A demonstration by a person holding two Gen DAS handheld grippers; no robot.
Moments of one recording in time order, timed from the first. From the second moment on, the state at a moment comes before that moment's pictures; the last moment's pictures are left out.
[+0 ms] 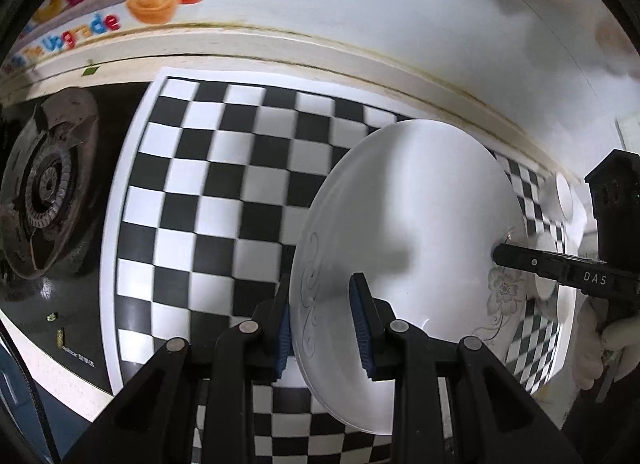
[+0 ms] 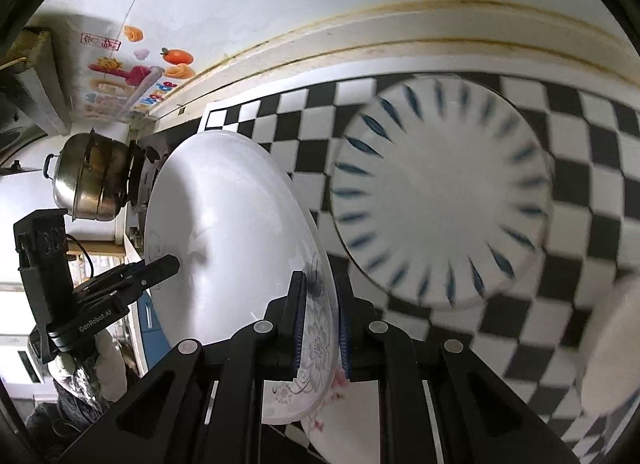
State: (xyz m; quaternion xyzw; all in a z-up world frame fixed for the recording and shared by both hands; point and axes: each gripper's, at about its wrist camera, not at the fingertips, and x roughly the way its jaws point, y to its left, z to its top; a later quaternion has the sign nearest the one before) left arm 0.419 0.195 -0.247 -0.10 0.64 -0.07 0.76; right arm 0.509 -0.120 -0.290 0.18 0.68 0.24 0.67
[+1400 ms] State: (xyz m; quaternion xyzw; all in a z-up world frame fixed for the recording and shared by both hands) left arm 0.352 0.050 -0.328 0.04 0.72 -0.16 0.68; right arm 0.328 -0.246 -0.354 0.24 0.72 0.12 0.64
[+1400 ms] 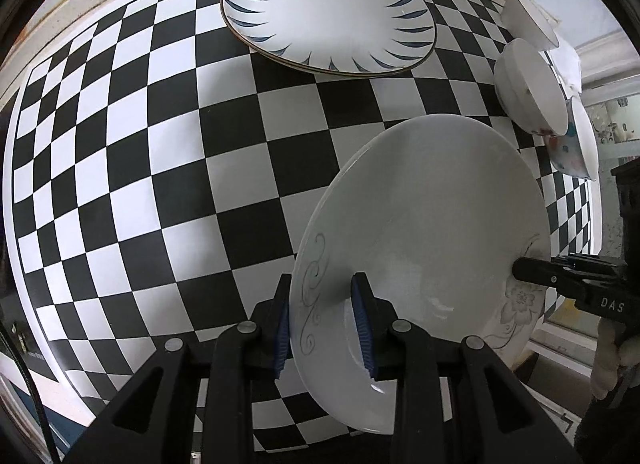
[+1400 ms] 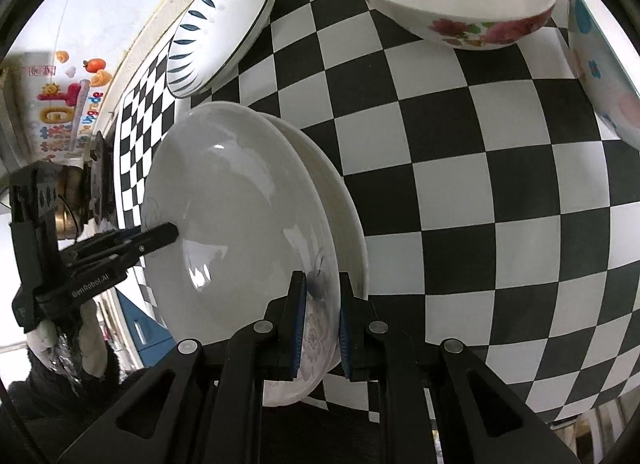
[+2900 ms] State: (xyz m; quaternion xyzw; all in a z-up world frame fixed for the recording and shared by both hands) left arm 0.414 0.093 -0.282 -0.03 0.69 -0.13 0.71; right arm 0.391 -0.234 -0.286 0.17 0.71 0.08 0.68
